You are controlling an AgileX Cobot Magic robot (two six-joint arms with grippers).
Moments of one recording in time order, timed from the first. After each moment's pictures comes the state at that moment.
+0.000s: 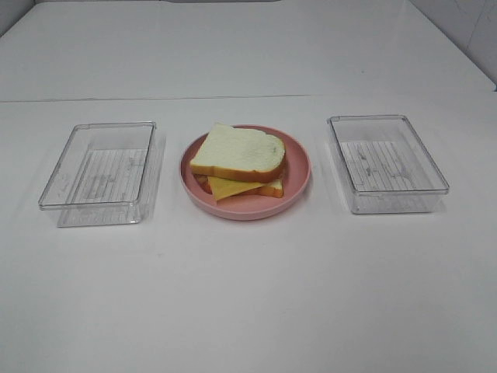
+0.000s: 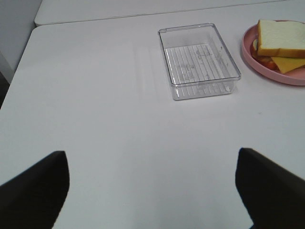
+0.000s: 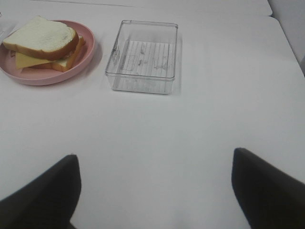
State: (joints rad) left arm -0.03 0.00 -0.50 -0.02 1.06 0.02; right arm 0.00 0.00 -0.51 0.12 1.07 -0.14
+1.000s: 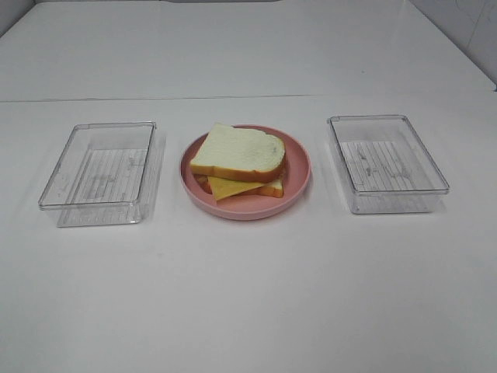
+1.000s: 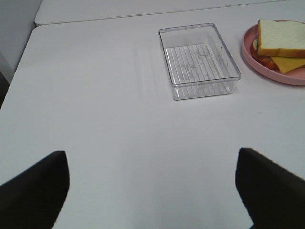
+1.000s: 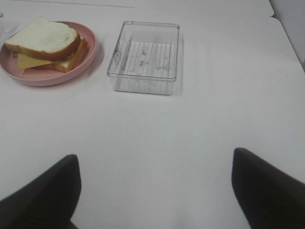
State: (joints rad) left arm -0.03 0.00 -0.50 -0.02 1.06 0.02; right arm 0.00 -0.01 -0.51 0.13 1.07 -0.14
